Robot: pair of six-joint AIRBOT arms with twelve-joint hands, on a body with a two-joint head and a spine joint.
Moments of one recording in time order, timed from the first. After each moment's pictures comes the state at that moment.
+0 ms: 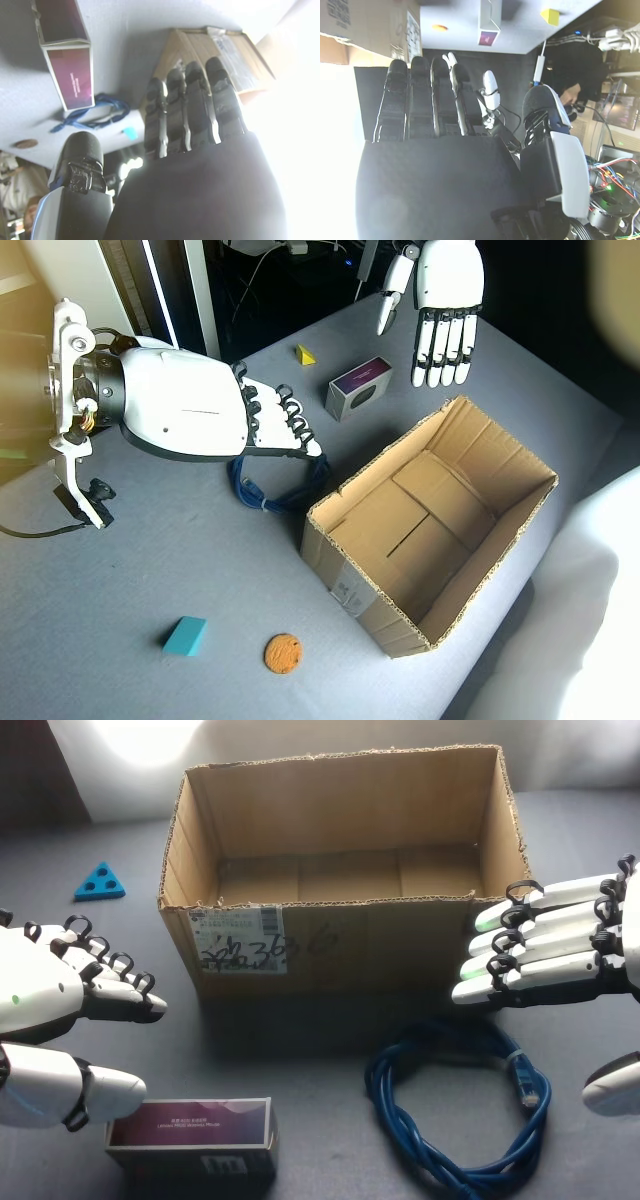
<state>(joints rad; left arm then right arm) 0.31 -0.50 0.67 -0.42 -0.01 1.40 -0.21 -0.69 0.95 -1.33 0.66 0.20</state>
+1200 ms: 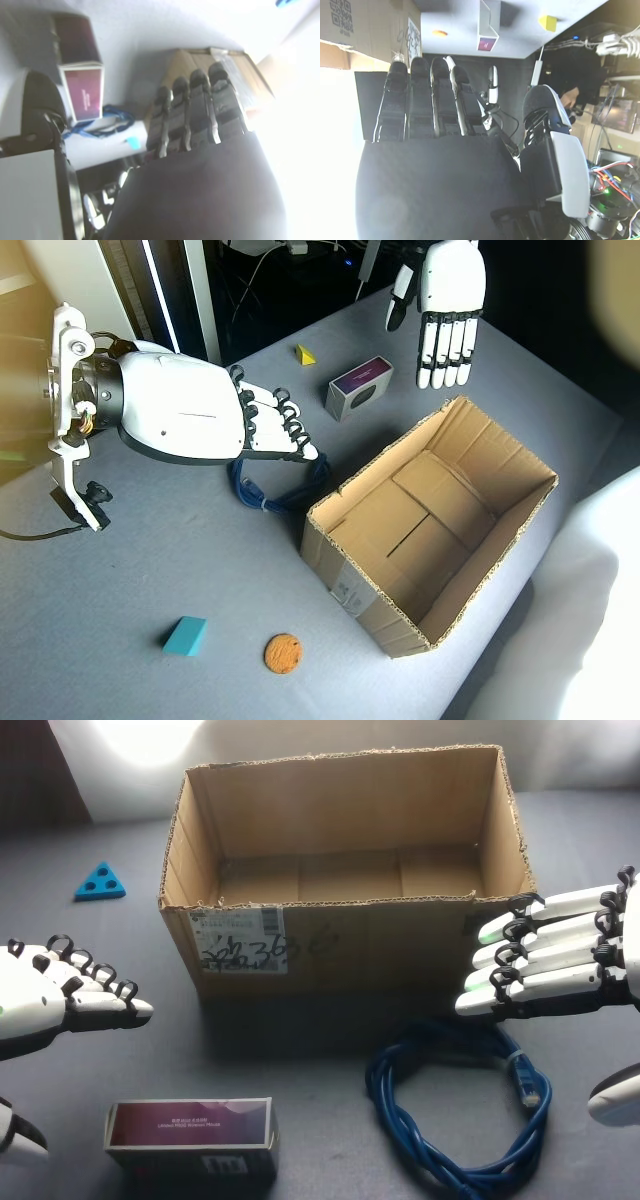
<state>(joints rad) 0.30 -0.50 0.70 -0.42 0.08 1.39 -0.23 -0.69 0.95 -1.35 0.66 0.20</state>
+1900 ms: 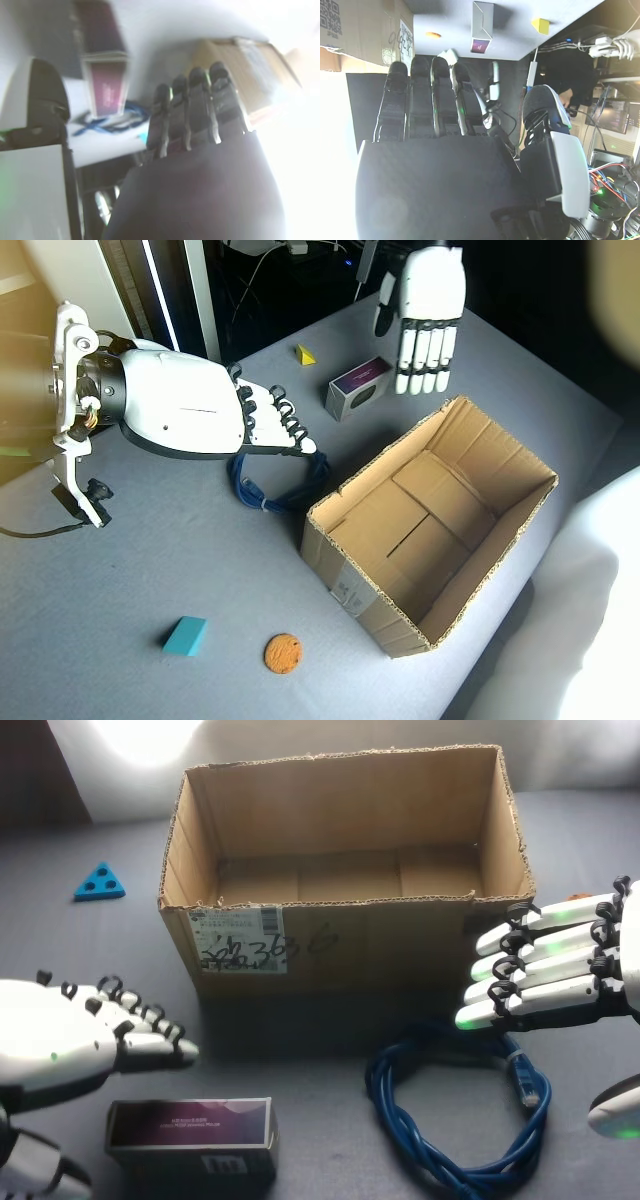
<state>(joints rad) 0.41 -0.57 0.65 -0.70 -0.08 1.64 -0.23 -0.69 0.94 -1.37 0.66 0.20</state>
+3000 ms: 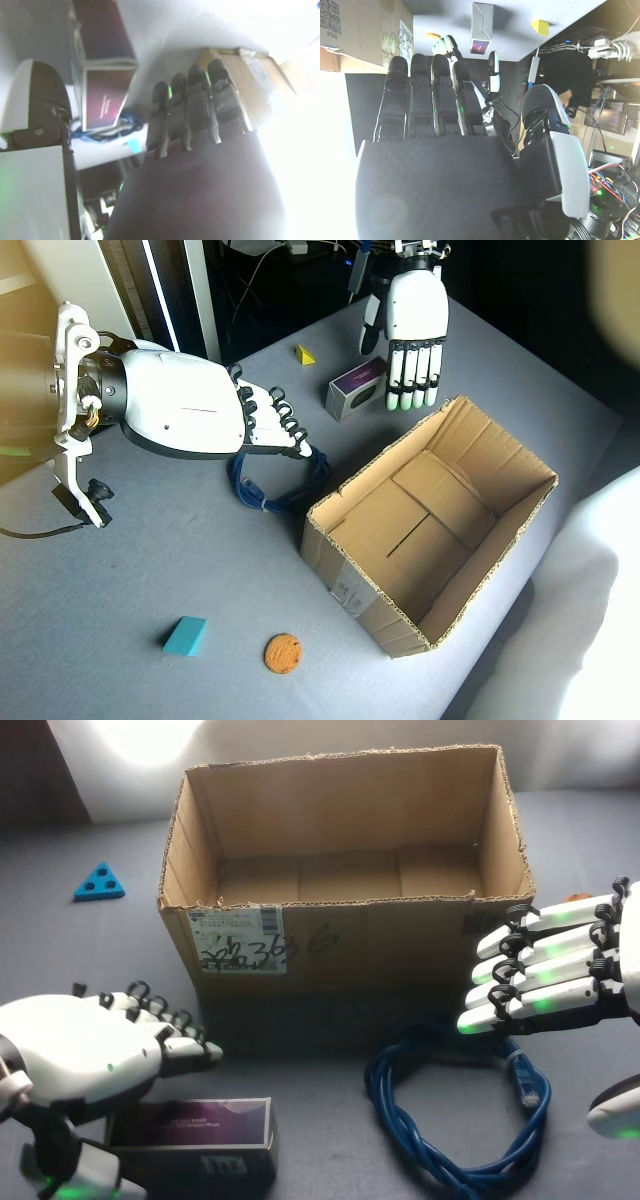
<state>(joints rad) 0.44 -0.67 0.60 -1.24 -0.27 2.13 -0.23 -0.69 0.94 -1.37 0.66 0.20</state>
